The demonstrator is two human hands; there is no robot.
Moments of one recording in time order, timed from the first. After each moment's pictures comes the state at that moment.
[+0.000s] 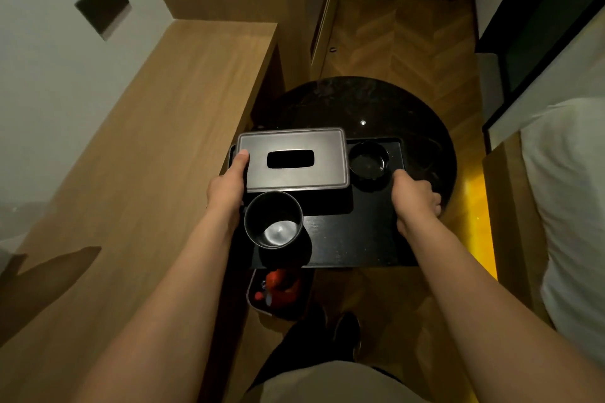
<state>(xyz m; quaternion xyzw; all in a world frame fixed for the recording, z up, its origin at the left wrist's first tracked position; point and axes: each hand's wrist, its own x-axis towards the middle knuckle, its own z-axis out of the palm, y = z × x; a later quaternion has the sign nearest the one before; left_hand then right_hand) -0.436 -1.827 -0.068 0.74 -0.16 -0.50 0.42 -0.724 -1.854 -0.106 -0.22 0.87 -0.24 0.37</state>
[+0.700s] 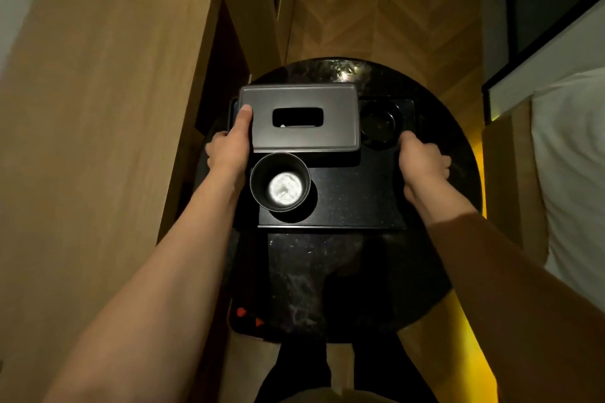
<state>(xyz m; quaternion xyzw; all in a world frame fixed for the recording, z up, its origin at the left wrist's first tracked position) -0.471 -2.089 -0.151 0.78 -0.18 -0.51 0.33 -0.747 -2.079 -0.175 -0.21 0.88 -0.21 0.37</state>
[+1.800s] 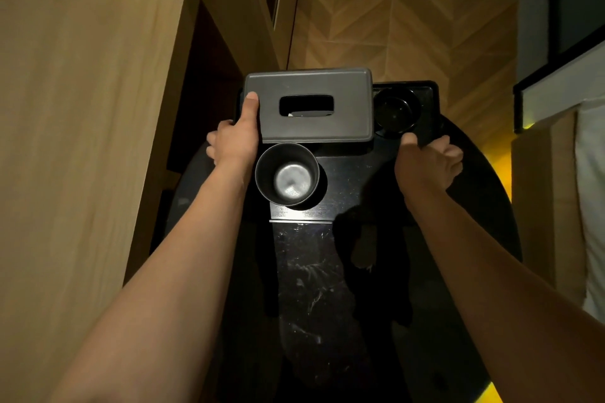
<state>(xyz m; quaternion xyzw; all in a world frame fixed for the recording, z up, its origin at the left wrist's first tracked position) -0.501 -2.234 -0.231 0.87 -0.25 -0.38 0.20 -0.753 -2.193 -0.250 -0.30 0.88 -0.17 0.31</state>
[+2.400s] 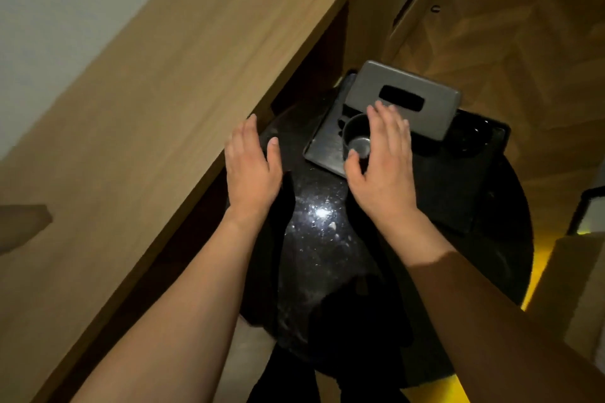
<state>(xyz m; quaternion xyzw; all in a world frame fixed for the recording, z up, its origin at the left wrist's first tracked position) -0.466 -2.015 -0.163 0.87 -0.42 -0.06 0.26 -0.652 -2.096 -0.137 -0.83 0.46 -0.23 0.22</state>
